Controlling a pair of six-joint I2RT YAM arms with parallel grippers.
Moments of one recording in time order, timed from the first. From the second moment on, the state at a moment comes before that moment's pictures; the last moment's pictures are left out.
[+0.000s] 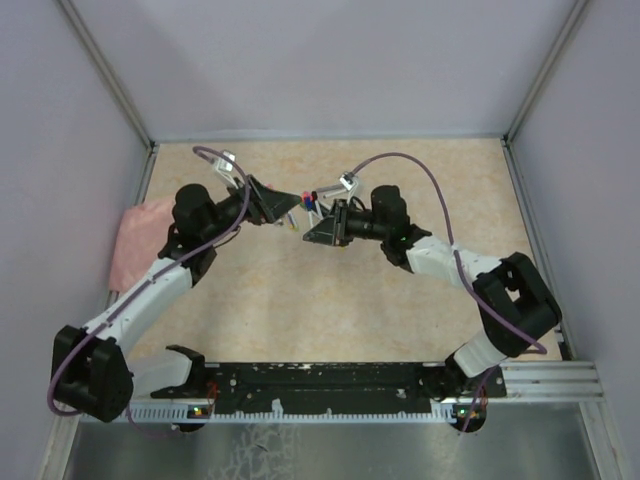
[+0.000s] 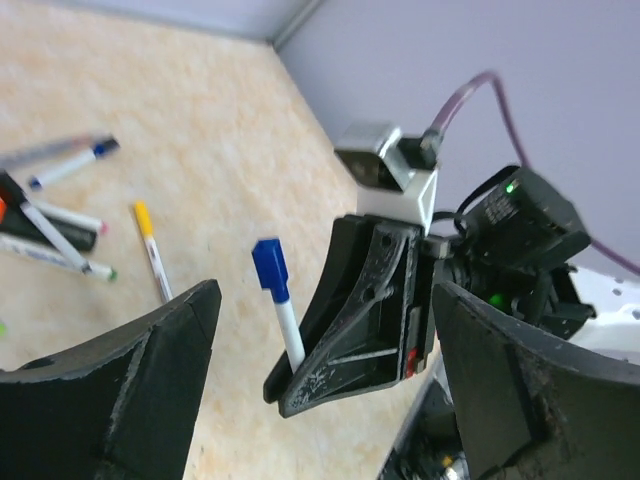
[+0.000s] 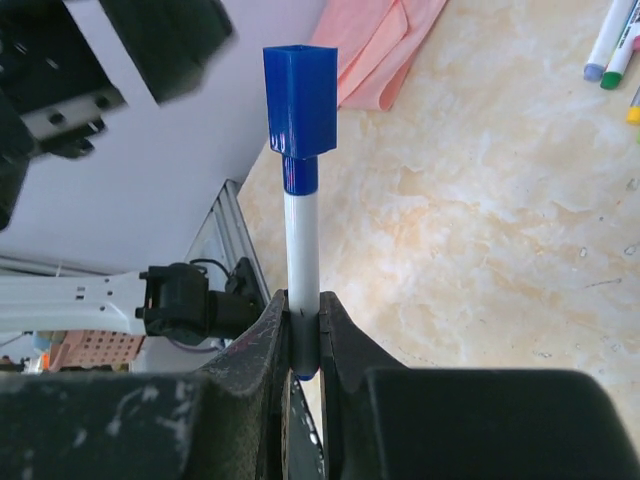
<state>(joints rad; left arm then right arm) -0.37 1.20 0.76 0.42 0.52 -0.78 0.60 1.54 0.88 0.41 -0.64 0.75</state>
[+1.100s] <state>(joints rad) -0.49 1.18 0.82 0.38 0.38 -0.86 0.54 1.34 0.87 0.18 -0.78 0.46</state>
